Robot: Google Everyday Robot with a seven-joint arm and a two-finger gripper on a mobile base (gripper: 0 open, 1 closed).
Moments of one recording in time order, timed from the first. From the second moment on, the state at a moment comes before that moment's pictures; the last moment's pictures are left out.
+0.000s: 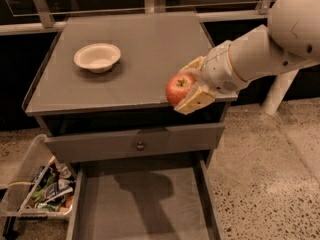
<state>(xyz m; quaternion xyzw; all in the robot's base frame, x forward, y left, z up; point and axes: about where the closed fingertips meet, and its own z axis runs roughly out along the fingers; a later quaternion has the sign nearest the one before) 0.532 -0.076 0.902 -0.64 0.67 0.10 0.37</state>
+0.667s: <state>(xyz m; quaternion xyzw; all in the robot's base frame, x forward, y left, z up) 0.479 -0.096 0.843 -0.60 0.71 0.12 0.35</state>
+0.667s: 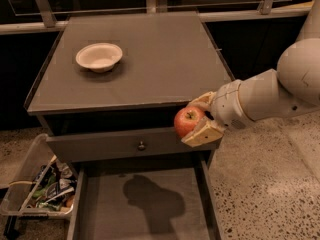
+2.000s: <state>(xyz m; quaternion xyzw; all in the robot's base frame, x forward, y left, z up) 0.463 -0.072 0.699 -0.54 0.73 0.16 0.38</state>
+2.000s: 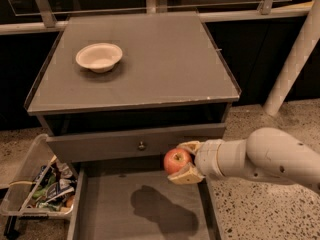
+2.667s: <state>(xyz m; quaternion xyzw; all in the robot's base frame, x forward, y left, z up) 0.478 -0.101 0.621 -0.51 0.75 0.15 0.38</state>
